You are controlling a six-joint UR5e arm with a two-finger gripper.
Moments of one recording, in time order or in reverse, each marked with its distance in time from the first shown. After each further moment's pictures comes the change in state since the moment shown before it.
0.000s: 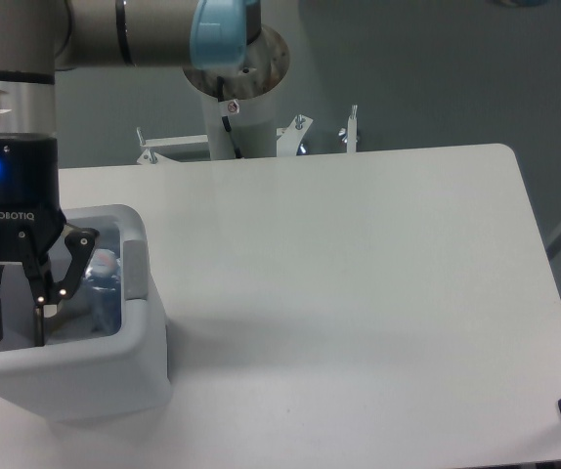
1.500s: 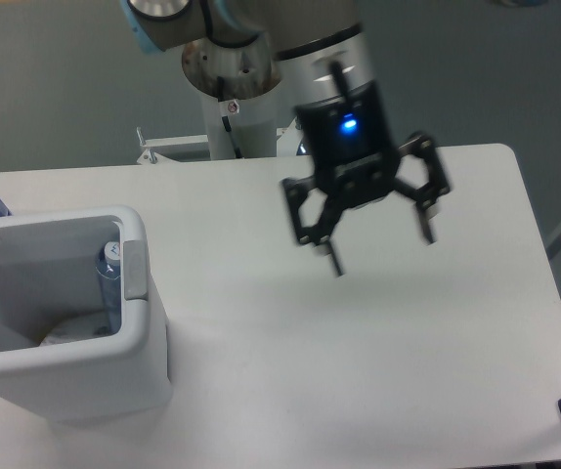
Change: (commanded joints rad) arm 0.526 0.158 -0.126 -0.293 0.113 0.613
